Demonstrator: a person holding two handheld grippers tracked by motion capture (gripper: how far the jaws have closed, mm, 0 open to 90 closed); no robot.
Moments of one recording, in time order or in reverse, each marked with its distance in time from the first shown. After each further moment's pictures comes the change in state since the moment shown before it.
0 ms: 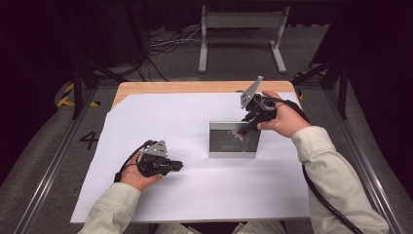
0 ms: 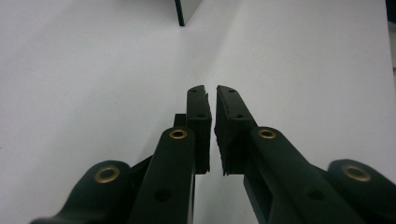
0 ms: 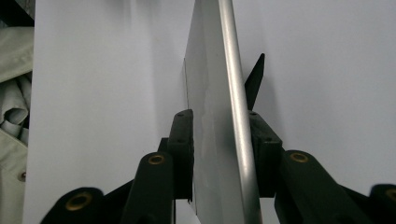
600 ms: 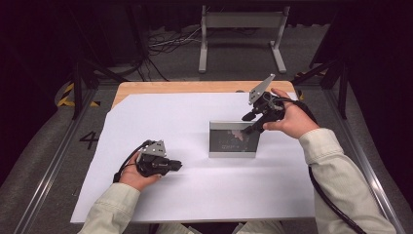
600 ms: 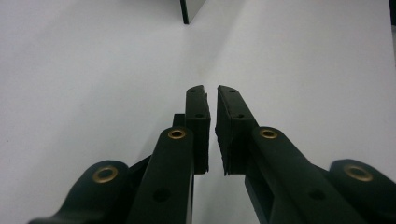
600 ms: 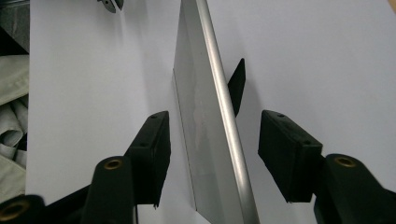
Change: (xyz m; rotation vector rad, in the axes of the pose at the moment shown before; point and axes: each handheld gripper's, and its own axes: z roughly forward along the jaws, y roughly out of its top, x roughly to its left) left arm 0.002 -0.002 -0.001 0.001 0.009 -0.007; right arm 0.008 -0.014 -0.019 -0.089 -0.074 0.065
